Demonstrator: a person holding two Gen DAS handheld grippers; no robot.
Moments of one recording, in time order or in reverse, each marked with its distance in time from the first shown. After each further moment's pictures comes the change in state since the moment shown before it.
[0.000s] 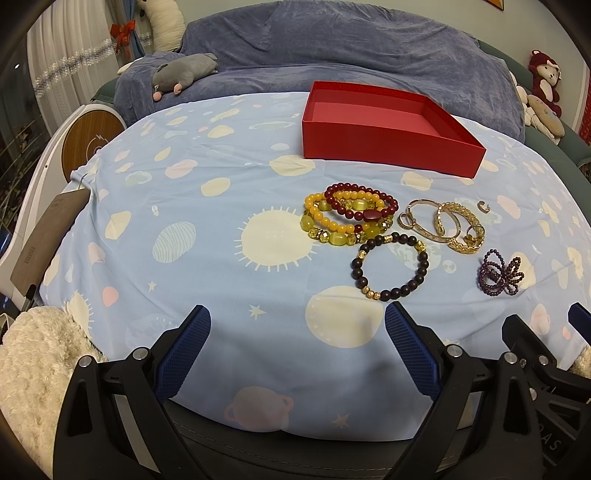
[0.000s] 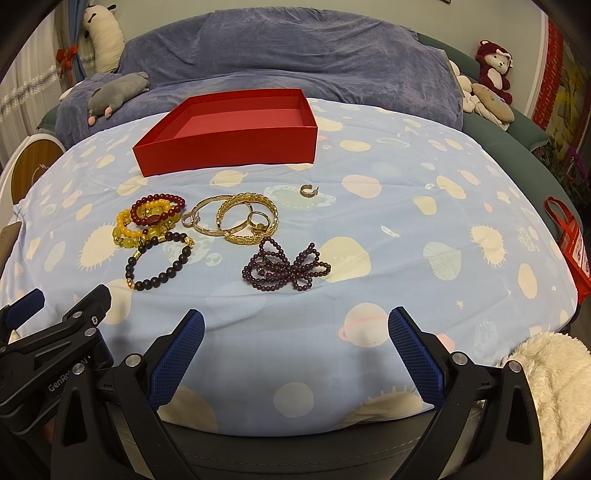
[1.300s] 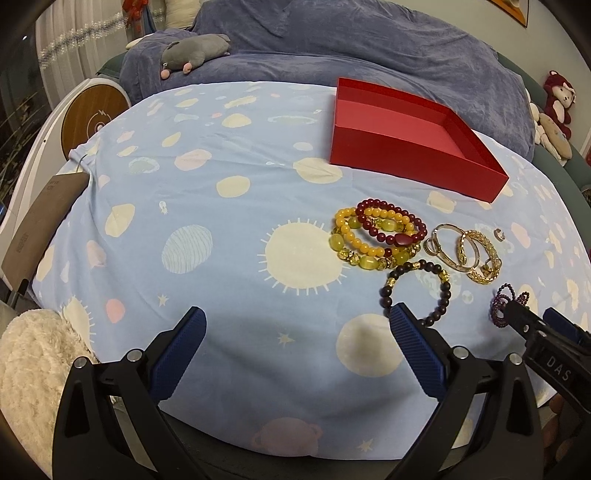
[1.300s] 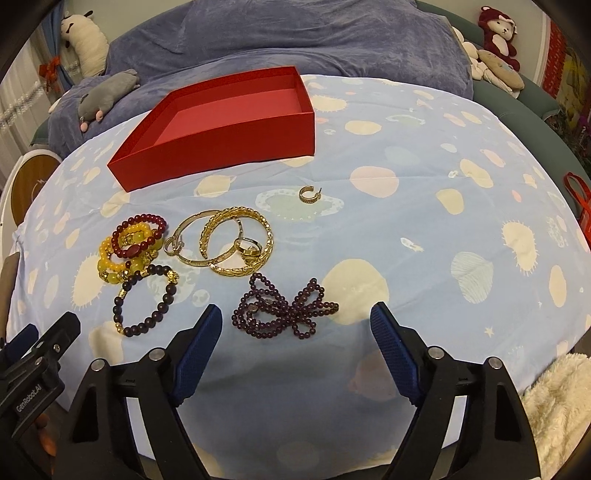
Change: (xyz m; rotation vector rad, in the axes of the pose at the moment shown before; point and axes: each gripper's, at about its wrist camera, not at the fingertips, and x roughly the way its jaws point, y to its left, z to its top) left arm 0.015 0.030 0.024 -0.079 0.050 -0.031; right arm 0.043 -0.012 0.040 0.067 0.111 0.071
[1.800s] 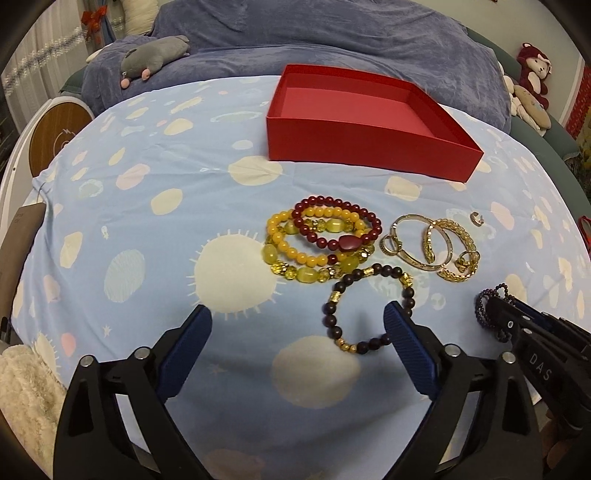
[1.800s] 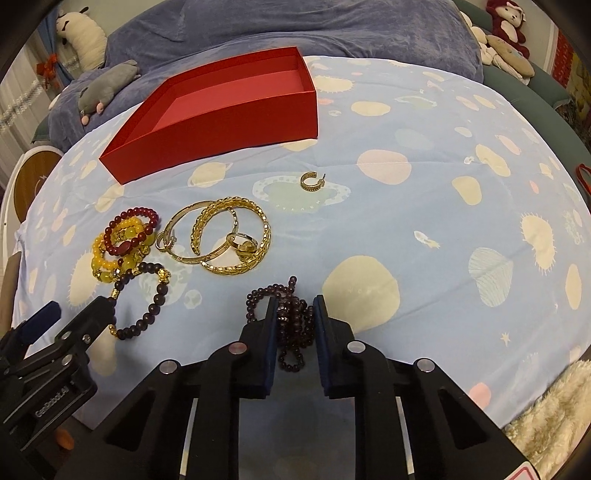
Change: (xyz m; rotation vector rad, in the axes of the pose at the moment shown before) left arm 0.026 -0.043 0.014 0.105 0.050 -0.080; right arm 0.015 -0.007 0.004 0.014 0.063 0.040
